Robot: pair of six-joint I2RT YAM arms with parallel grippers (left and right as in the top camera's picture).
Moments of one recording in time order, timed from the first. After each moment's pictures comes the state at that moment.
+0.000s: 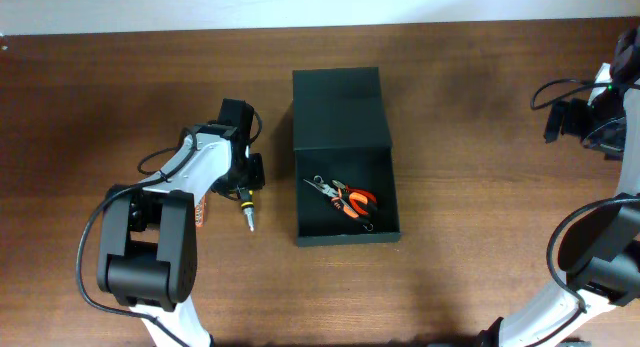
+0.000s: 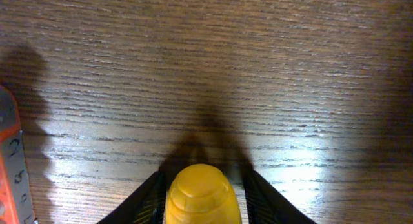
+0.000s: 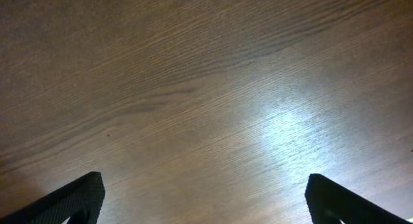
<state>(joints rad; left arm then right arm) -0.18 1.95 1.23 -0.76 -0.04 -0.31 -0.42 1.97 1.91 -1.41 0.11 0.00</state>
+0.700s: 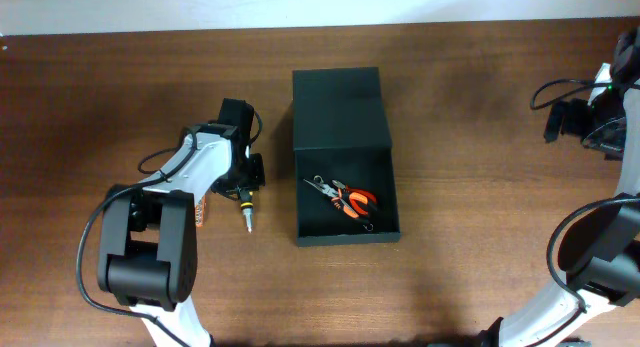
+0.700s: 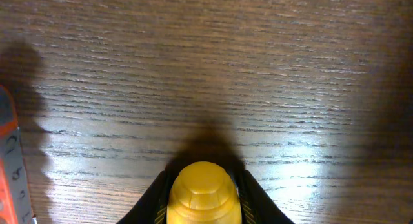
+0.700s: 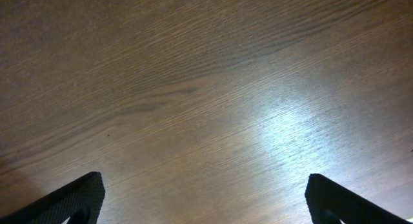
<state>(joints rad) -0.18 1.95 1.24 -0.78 -0.03 -0.30 -0.42 1.97 1.91 -1.41 0.11 0.00</state>
